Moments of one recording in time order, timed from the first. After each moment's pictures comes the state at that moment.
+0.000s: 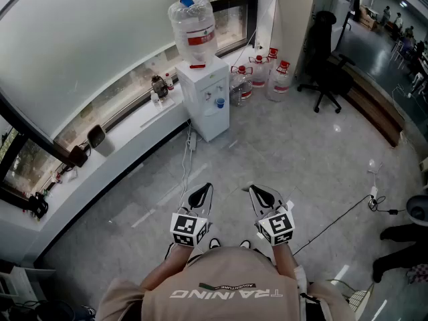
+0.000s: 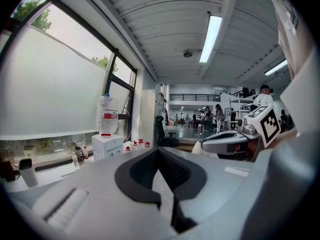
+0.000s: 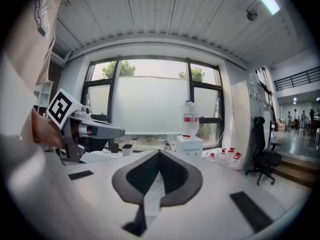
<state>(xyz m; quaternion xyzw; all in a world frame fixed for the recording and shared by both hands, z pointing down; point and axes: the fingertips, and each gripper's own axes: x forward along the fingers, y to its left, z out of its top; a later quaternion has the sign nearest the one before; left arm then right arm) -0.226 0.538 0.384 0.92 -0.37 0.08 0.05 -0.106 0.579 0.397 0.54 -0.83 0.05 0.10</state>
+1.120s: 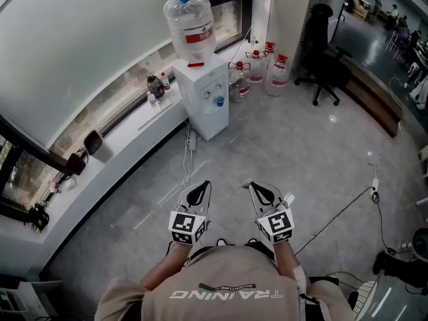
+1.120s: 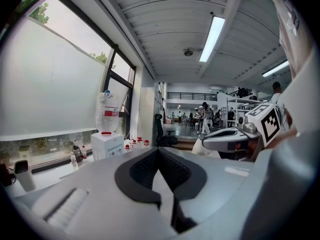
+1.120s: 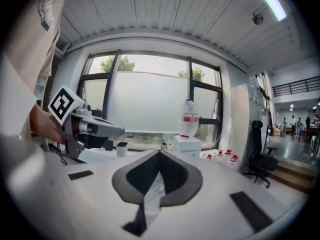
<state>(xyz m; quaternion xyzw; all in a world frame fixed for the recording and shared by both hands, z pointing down) -0.260 0.474 0.392 0.93 -0.35 0.09 0.06 -0.140 0.520 0.394 0.56 -0.82 0.02 0.12</state>
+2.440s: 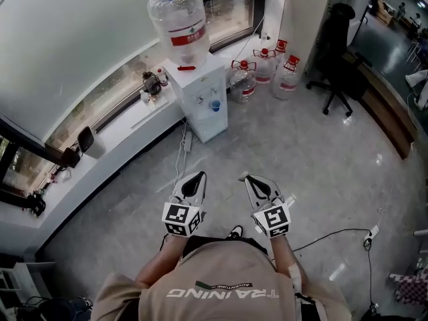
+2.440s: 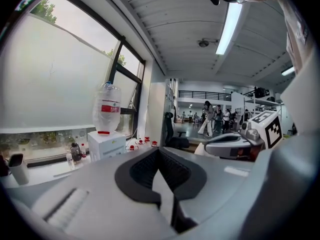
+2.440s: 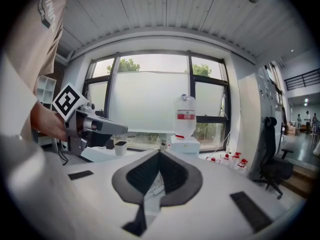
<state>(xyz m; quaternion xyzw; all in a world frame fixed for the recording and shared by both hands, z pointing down) -0.119 0.331 0.401 0.90 -0.41 0.09 0.09 0.004 0.371 0.414 0.50 -0.86 0.03 0.12</state>
